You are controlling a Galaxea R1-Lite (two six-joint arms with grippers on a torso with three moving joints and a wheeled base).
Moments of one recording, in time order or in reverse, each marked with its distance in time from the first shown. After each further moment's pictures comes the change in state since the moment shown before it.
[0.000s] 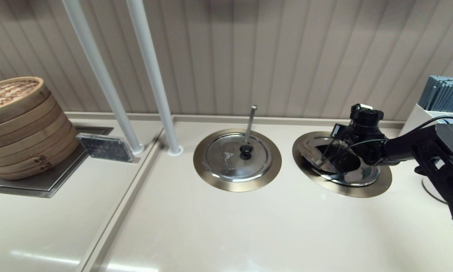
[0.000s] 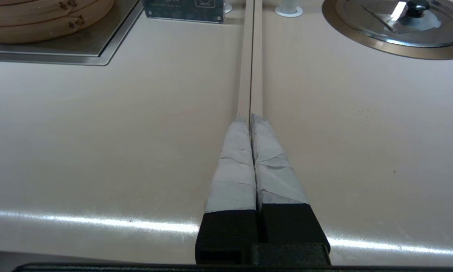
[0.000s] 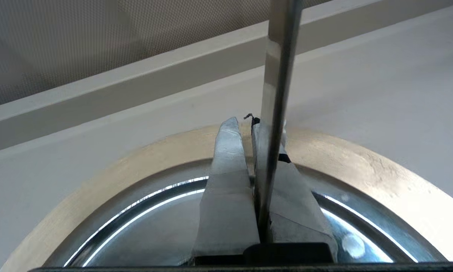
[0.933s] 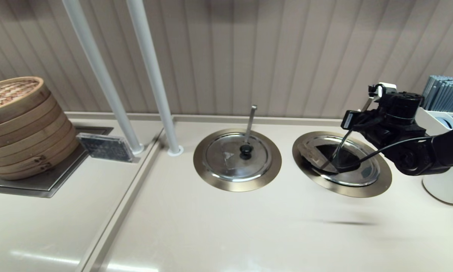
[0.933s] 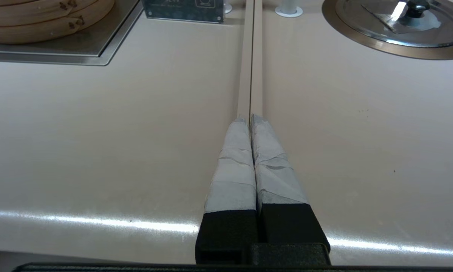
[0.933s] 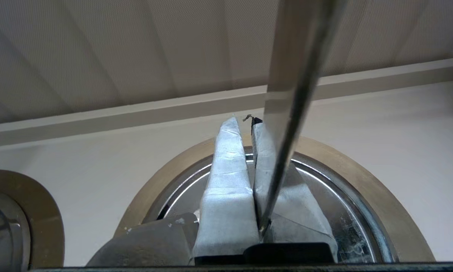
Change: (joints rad) left arm 0.000 0.000 0.000 0.000 0.000 0.000; right arm 0.081 -0.435 0.534 -0.254 0.054 -0.112
